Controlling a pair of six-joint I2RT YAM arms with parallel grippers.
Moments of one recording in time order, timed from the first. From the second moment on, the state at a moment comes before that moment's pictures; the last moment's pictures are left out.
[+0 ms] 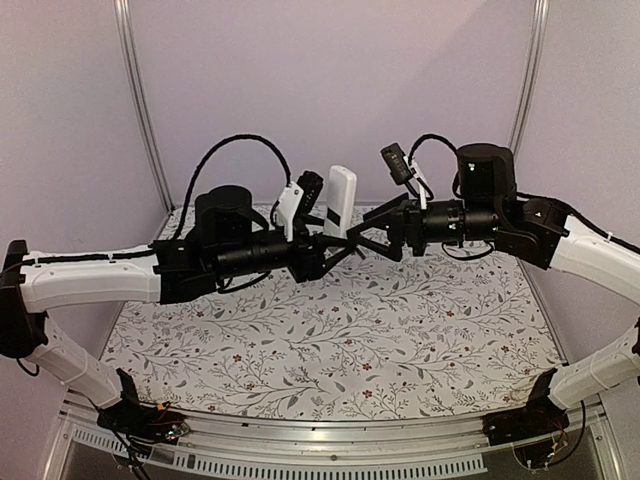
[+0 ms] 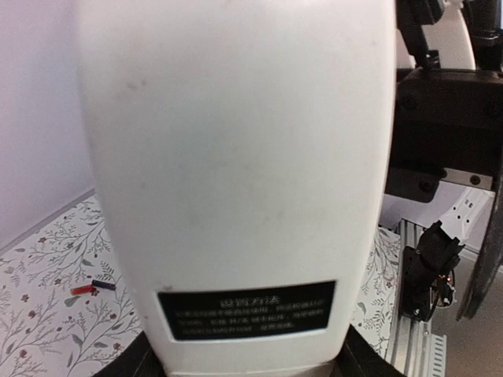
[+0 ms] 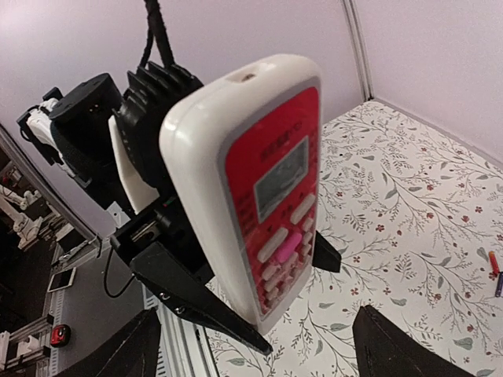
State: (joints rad) left arm -1.02 1.42 1.03 0.27 0.12 -0.13; right arm 0.86 1.28 1.22 -0.21 -0.45 0.21
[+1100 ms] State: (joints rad) left arm -1.11 1.57 1.17 0.00 -0.24 0.04; right arm 0.78 1.41 1.32 -0.34 -0.40 0.39
